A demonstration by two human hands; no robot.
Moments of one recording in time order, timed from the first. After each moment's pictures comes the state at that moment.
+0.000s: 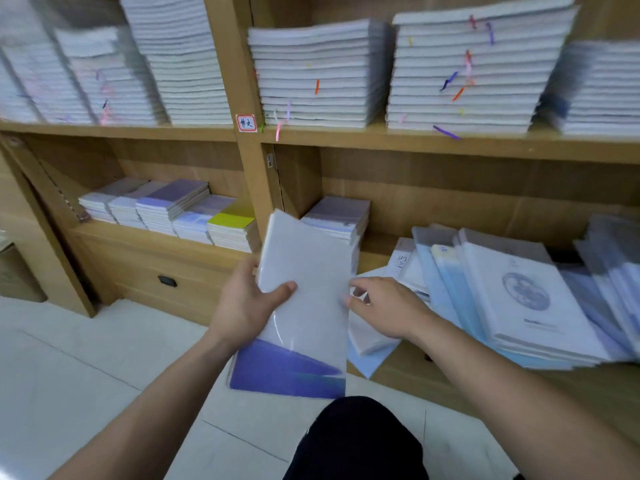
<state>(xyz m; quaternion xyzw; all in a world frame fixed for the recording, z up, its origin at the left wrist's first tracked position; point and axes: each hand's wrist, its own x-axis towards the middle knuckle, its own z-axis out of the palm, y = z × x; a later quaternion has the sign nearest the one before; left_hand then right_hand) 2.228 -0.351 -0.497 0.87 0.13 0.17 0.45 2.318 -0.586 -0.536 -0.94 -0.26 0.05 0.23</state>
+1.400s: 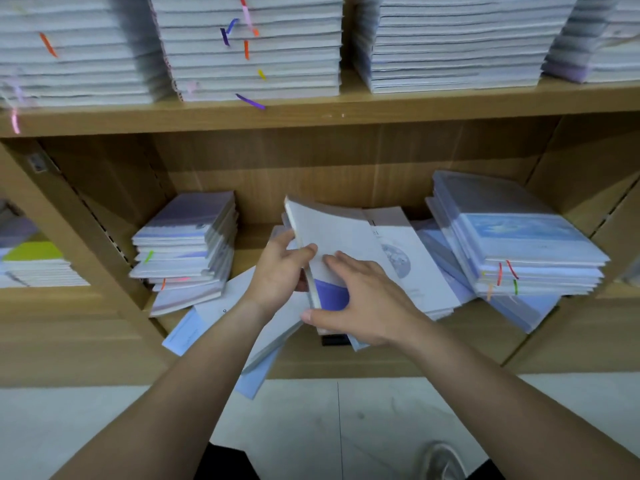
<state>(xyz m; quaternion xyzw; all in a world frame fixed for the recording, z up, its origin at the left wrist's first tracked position) 2.351 -0.582 -0.515 0.74 -0.09 -0.07 0.67 2.288 -0.738 -0.505 -0.96 -0.09 0.05 0.25</state>
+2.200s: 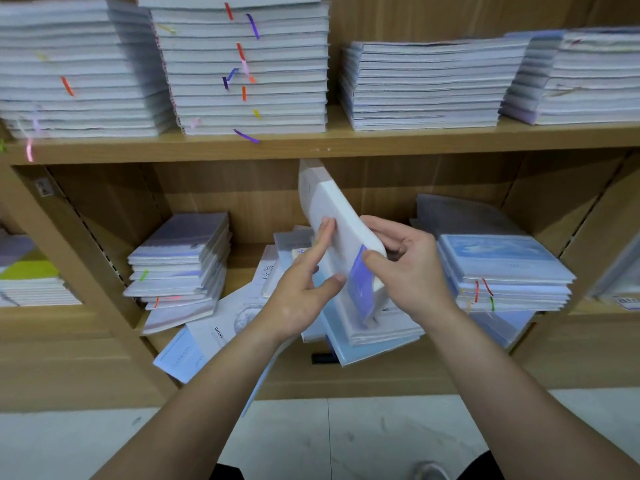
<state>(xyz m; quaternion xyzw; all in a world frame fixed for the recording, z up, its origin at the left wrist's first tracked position) 2.328 -0.608 -0.502 0.79 -0.28 -0.01 0.55 2.291 -0.784 -0.473 -0.76 -0.06 -0.20 0.61</state>
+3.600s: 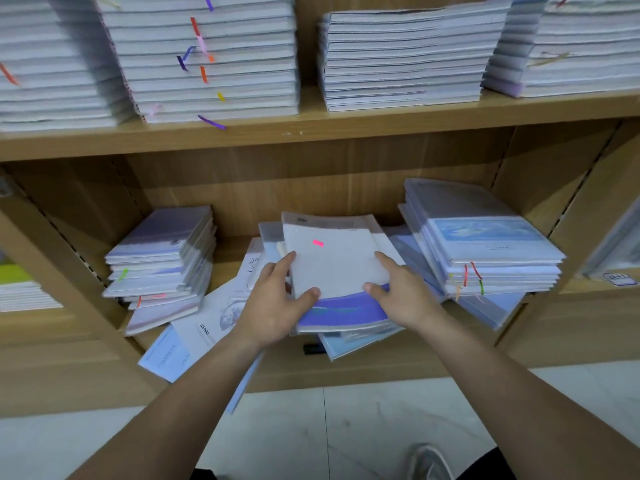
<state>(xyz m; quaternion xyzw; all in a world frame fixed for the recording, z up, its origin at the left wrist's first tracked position) 2.352 -0.598 -0.560 0.92 -0.13 0.02 0.37 2.320 -0.835 -0.560 -0.94 0.08 0.00 0.34</state>
